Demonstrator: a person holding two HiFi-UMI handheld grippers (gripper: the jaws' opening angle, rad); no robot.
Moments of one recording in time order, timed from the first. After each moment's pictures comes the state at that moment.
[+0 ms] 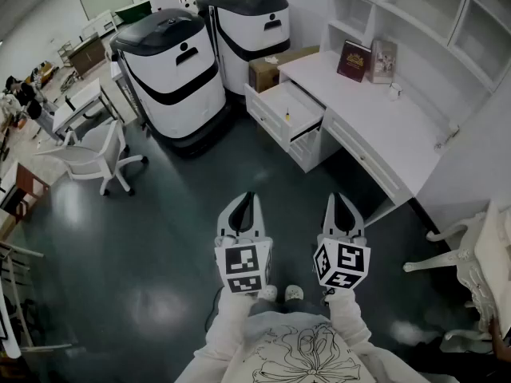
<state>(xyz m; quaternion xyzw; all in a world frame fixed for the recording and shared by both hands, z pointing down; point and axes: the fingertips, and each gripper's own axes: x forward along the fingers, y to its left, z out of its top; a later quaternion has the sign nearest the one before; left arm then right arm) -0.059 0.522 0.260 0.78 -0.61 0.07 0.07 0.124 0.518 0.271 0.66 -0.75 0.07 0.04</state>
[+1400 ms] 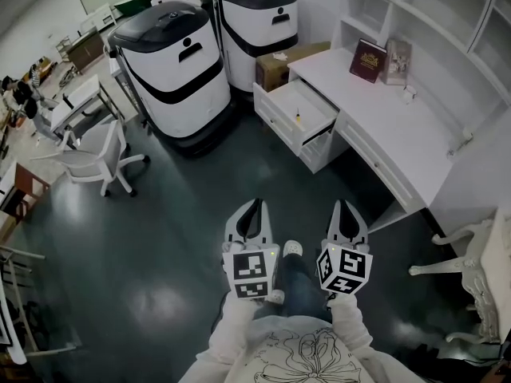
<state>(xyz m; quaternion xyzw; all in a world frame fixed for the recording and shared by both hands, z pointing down) -0.092 0.457 0.294 0.79 -0.60 0.09 0.09 0.092 0.454 0.308 0.68 -0.73 0.09 0.06</state>
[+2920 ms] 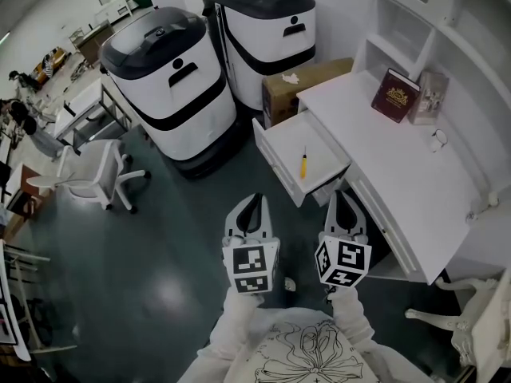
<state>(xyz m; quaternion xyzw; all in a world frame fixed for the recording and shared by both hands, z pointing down) -0.042 0.150 0.305 0.76 -0.64 0.11 0.10 0.127 0.125 0.316 0.62 -0.77 0.09 0.06</state>
